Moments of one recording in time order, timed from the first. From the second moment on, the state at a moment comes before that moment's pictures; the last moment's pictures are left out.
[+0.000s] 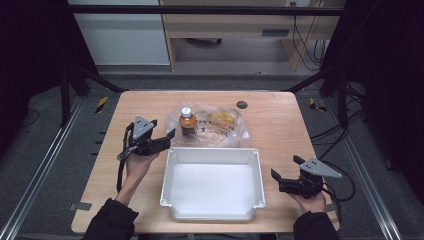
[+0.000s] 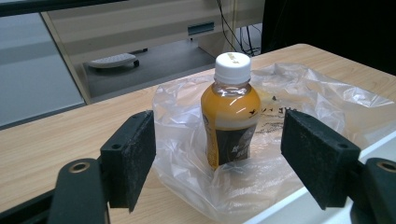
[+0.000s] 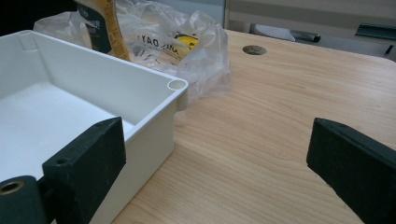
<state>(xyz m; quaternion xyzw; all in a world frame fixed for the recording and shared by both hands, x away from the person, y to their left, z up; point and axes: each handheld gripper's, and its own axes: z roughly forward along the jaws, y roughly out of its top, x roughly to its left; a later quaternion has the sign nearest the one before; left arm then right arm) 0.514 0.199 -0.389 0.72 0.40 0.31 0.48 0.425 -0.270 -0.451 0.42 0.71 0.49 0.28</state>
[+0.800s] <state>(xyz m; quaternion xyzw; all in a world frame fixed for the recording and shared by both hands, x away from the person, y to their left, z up) 0.537 0.170 -0.382 0.72 0.39 0.30 0.49 0.426 -0.270 -0.451 0.42 0.71 0.49 0.28</state>
